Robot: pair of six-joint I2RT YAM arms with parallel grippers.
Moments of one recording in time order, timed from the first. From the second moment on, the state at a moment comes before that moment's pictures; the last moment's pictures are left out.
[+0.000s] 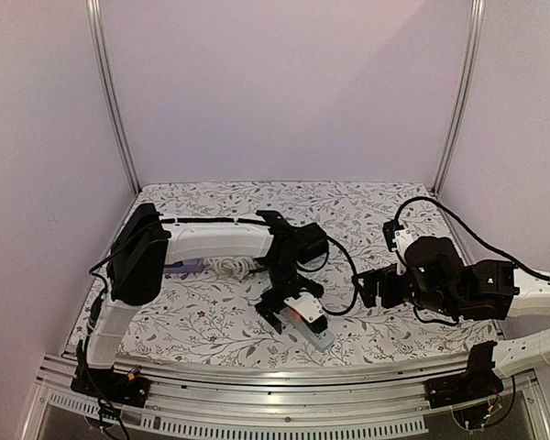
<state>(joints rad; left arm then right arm) -1.04 2.30 1.88 -1.08 0.26 1.45 1.10 0.97 0.69 -0.38 0.49 0.59</state>
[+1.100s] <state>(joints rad) -0.97 1.43 1.09 -0.08 0.11 0.81 1.10 0.96 0.74 -0.34 0.53 0.59</state>
